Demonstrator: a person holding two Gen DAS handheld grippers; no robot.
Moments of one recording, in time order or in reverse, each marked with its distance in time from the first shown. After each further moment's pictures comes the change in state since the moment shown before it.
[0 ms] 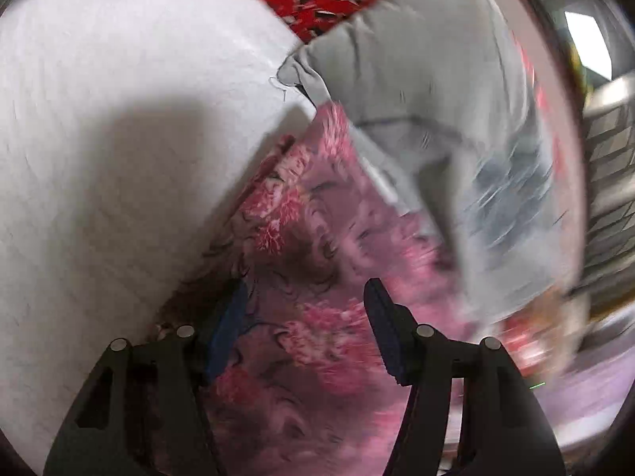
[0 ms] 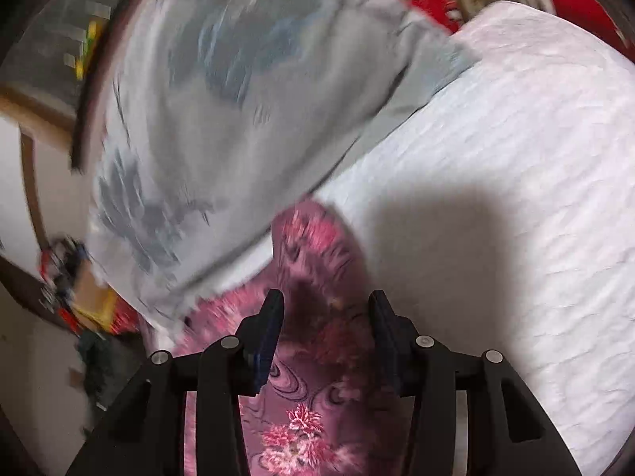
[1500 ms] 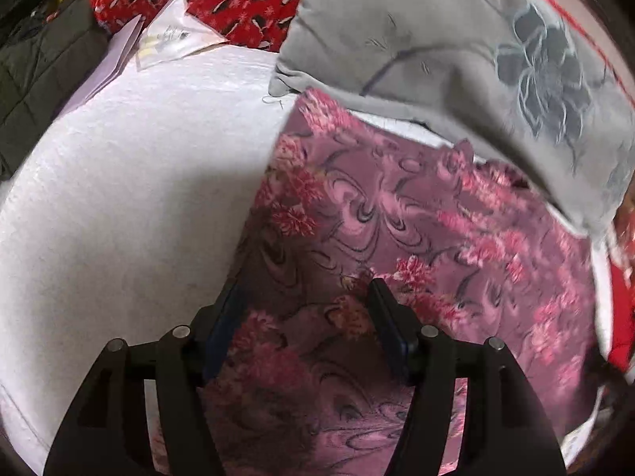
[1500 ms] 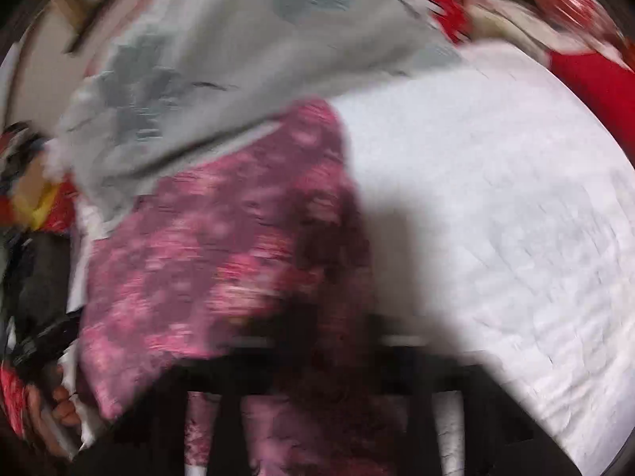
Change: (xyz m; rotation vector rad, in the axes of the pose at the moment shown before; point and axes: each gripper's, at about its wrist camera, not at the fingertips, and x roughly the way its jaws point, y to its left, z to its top) left arm 0.005 -0.034 -0.025 0.376 -0.042 0.370; right arm -0.062 0.015 -0.088 -0.216 -0.001 -0.150
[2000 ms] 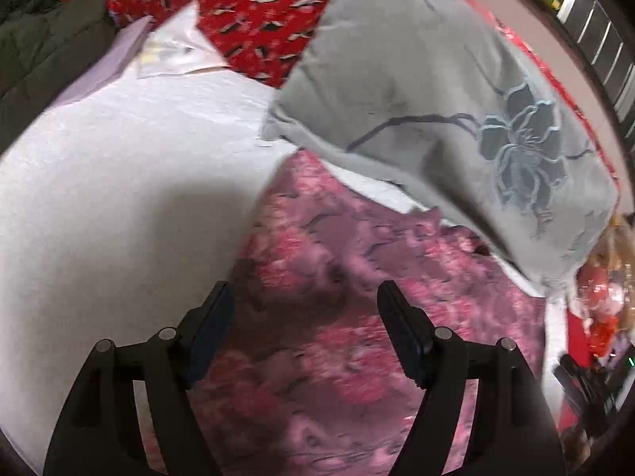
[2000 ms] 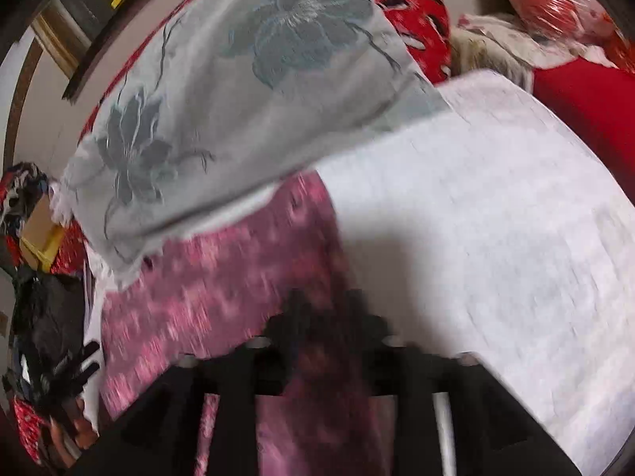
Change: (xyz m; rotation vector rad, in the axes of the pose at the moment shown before) left arm -0.017 0.016 0.018 -0.144 -0.099 -0.196; right arm 0.010 -0.019 0.051 0.110 -0.040 -0.014
